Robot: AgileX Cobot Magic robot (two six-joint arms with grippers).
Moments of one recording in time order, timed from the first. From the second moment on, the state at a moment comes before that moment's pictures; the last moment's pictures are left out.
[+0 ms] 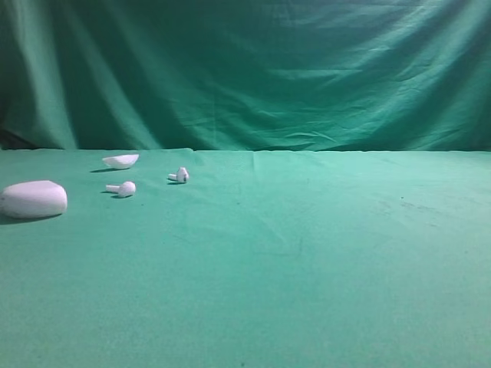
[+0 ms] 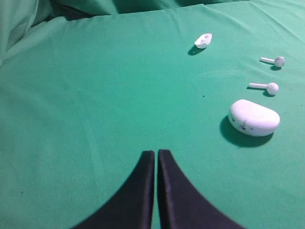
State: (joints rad) left arm -0.05 -0.01 0.02 0.00 0.36 0.08; right arm 0.07 0.10 -0.10 0.01 0.23 0.15
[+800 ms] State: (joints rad) left arm -0.05 -0.01 0.02 0.00 0.36 0.08; right arm 0.19 1.11 -0.79 0.16 0.76 -0.24
